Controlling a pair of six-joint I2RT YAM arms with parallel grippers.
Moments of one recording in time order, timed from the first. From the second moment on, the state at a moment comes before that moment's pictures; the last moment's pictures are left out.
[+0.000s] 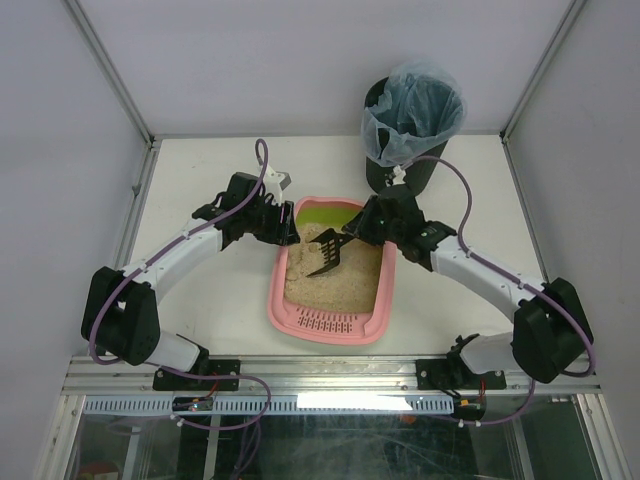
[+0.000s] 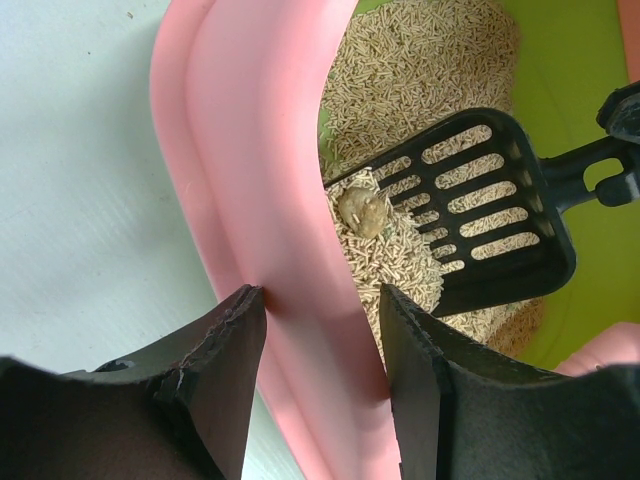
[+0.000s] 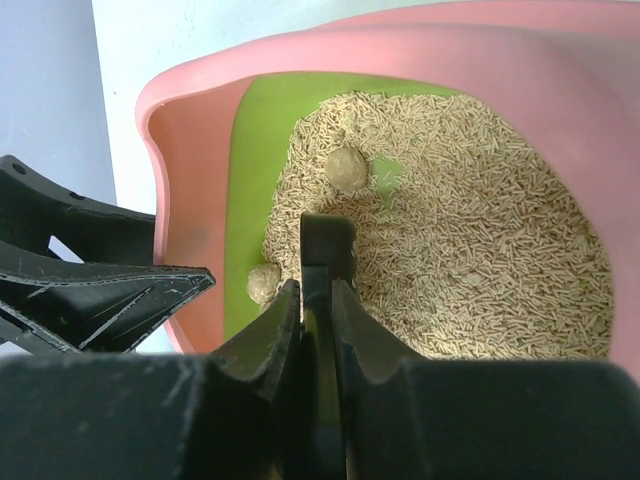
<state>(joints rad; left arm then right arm) -0.45 1.45 1.02 -0.38 0.34 -0.21 0.63 1.35 0.92 -0.19 -0.04 0.91</state>
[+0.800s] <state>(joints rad) -0.45 1.45 1.02 -0.38 0.34 -0.21 0.26 0.97 0.50 0.14 -0.43 1.14</state>
